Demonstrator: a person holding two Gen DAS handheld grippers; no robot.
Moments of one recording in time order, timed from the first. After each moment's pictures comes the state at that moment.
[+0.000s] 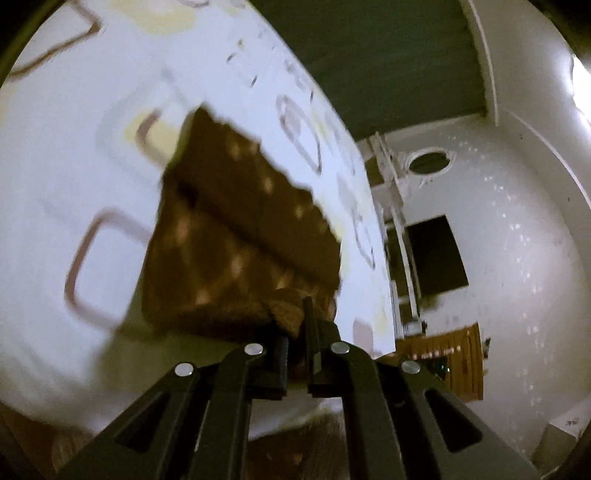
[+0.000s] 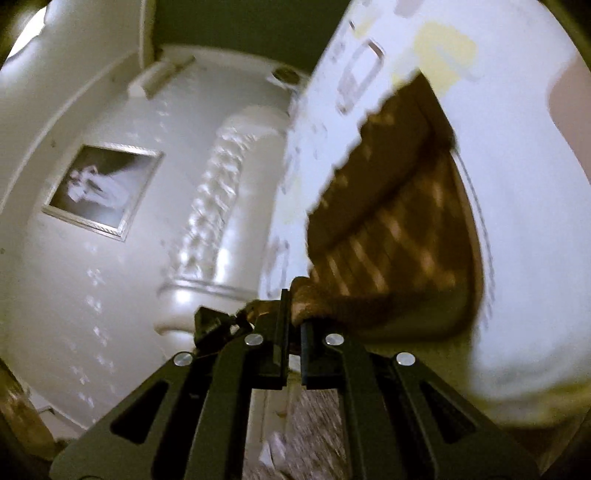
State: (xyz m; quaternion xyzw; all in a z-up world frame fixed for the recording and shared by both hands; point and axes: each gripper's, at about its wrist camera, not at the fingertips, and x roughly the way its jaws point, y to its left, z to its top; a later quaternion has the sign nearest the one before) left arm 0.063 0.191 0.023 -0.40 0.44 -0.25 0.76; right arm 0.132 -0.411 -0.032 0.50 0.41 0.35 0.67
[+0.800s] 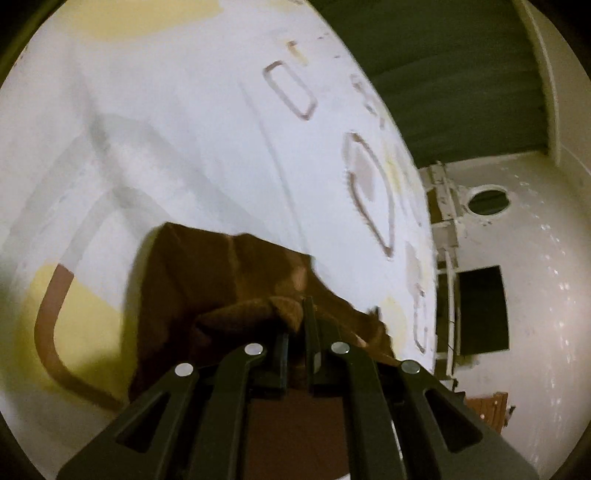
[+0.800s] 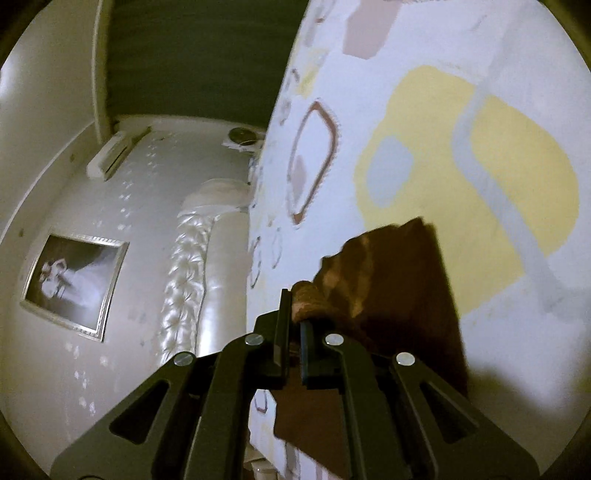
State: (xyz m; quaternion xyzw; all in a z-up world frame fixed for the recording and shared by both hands) left arm 0.299 0.180 -0.056 -0.41 0.50 -0.13 0.75; right arm 0.374 -0.413 -0.129 0.58 0.40 0.22 0.68
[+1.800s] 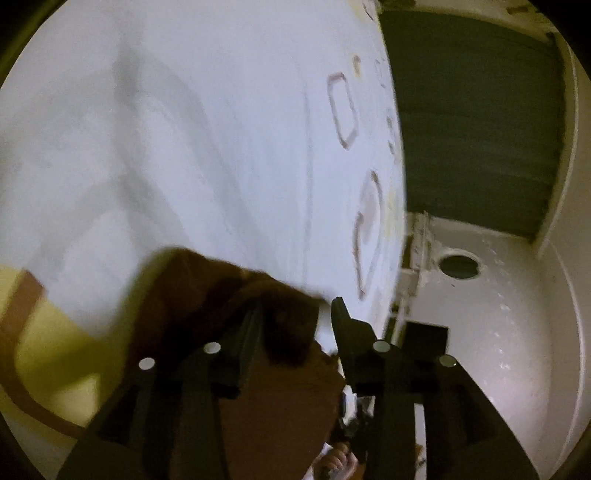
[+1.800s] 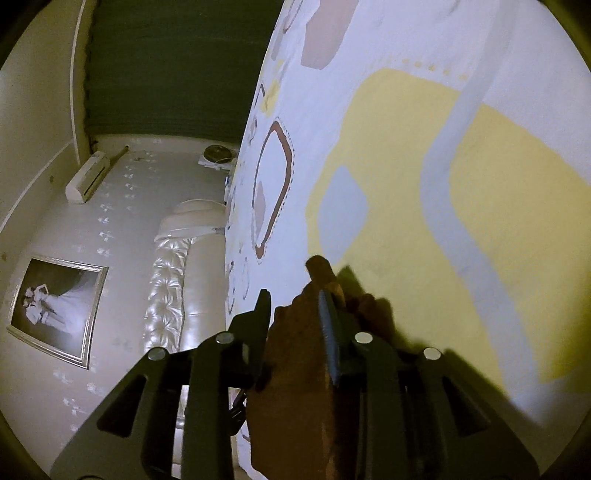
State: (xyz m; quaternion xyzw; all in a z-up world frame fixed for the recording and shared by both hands) left arm 0.316 0.224 -0.088 -0.57 0.48 -0.10 0.66; right arm 0.410 -0.425 -0.175 0.59 0.40 0.18 0.68
